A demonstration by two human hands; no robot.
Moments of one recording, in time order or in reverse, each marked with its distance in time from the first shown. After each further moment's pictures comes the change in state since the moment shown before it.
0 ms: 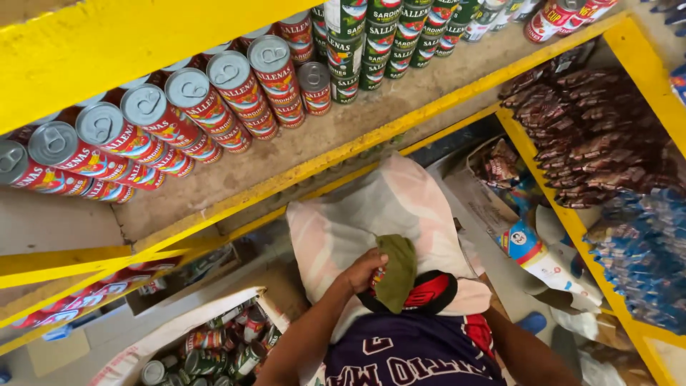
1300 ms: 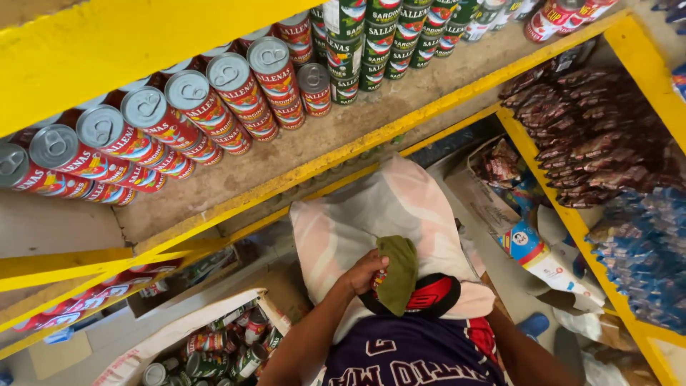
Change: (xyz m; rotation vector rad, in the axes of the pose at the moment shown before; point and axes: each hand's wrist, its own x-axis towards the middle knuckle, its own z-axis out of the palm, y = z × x) left_hand 0.001 -0.011 -0.010 0.014 0.002 0.035; right_hand -0.006 -0.021 -0.039 0.421 0.090 0.011
